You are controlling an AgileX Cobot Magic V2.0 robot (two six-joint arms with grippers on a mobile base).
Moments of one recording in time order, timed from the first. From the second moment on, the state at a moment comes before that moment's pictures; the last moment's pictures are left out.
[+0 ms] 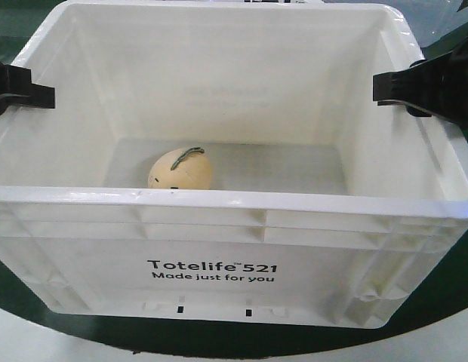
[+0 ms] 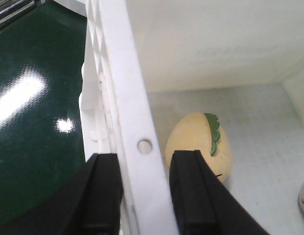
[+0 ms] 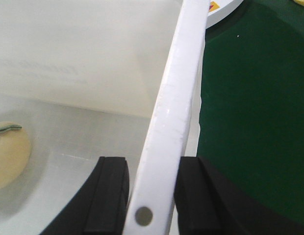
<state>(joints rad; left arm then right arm) -0.17 1.09 -1.17 -0.40 0.94 0.12 0.41 1.12 -1.17 -0.10 0.88 0.32</state>
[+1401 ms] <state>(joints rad) -0.17 1.09 -1.17 -0.40 0.94 0.12 0.41 1.12 -1.17 -0.10 0.88 0.32</state>
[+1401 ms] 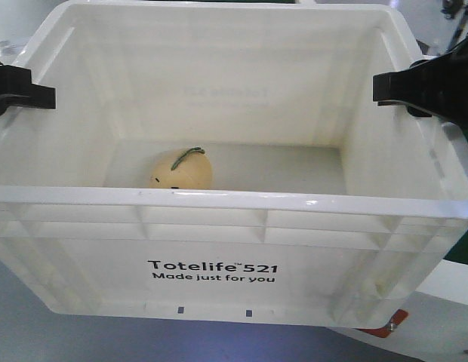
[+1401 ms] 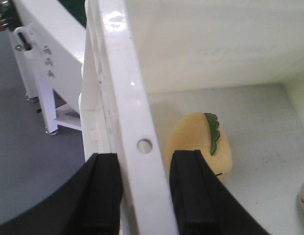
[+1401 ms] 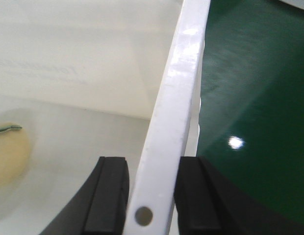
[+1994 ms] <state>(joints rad) -0.17 1.09 -1.17 -0.40 0.94 0.12 0.41 1.12 -1.17 -0.10 0.88 0.32</state>
